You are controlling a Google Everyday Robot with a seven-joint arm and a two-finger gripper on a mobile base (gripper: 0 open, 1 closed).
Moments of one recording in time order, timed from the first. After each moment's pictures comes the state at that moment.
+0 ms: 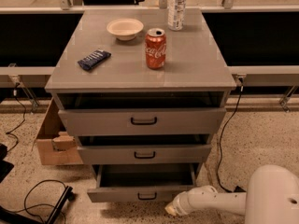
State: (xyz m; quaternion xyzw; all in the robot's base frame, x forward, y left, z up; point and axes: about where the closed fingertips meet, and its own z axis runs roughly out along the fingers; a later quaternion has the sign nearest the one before) arm 0.473 -0.107 0.160 -0.37 0.89 0.19 0.16
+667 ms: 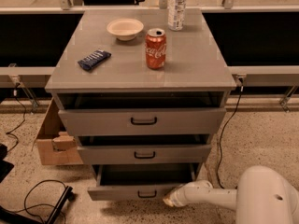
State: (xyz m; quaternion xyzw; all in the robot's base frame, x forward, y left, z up) arm 0.523 -0.098 0.143 -0.39 0.88 0.18 0.20
